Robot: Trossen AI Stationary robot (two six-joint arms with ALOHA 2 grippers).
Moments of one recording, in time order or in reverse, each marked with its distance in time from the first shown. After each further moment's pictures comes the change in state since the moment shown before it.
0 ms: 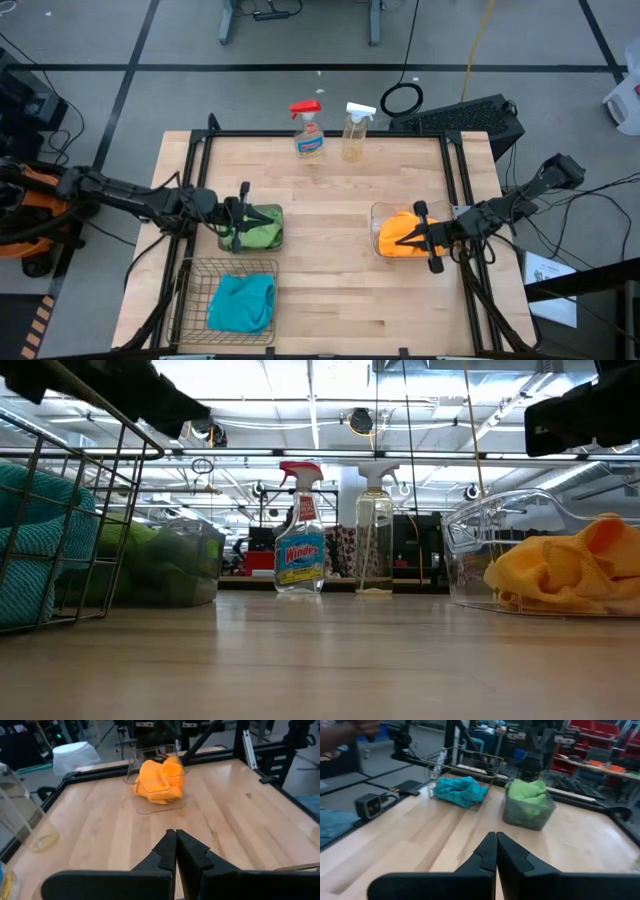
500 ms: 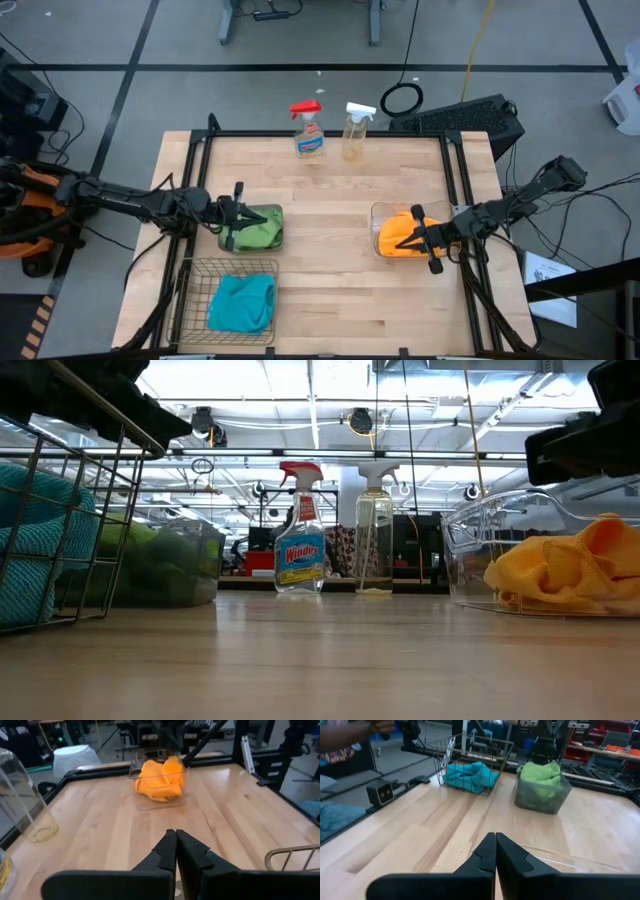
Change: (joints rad) left arm 0.042 -0.140 -0.137 0.039 0.049 -0.026; right arm -0.037 -0.008 -0.093 0.045 -0.085 0.060
